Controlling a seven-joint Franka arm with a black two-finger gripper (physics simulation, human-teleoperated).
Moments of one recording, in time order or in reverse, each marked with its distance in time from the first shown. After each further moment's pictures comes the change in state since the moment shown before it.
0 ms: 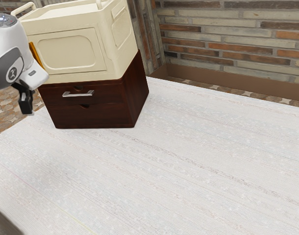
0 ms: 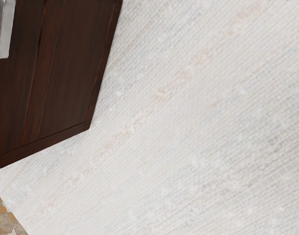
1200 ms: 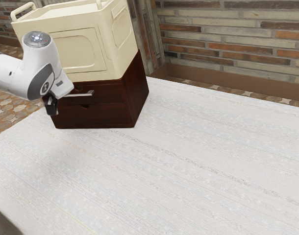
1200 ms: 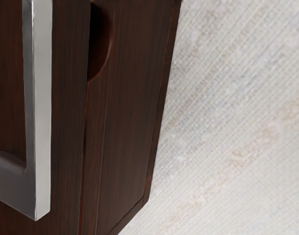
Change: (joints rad) arm 0.020 0.225 -0.015 0.094 -0.018 0.215 0.074
